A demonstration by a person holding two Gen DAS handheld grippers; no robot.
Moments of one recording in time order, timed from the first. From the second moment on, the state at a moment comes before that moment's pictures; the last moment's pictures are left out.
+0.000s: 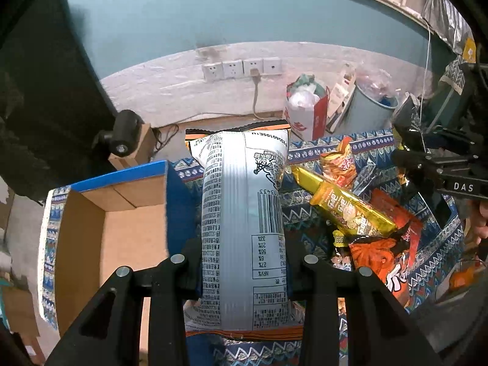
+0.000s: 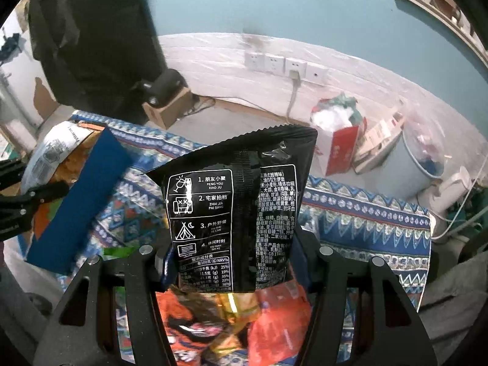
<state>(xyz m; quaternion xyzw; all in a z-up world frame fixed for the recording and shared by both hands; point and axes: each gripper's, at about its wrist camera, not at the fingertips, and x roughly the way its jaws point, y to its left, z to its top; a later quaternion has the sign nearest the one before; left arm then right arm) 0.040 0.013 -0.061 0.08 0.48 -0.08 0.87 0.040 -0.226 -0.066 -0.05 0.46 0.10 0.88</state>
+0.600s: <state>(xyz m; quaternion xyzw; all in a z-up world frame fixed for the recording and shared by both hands) 0.007 0.063 -0.034 0.06 0.44 -0.04 0.89 0.038 -0.151 -0.046 -0.07 0.45 0.17 0.88</state>
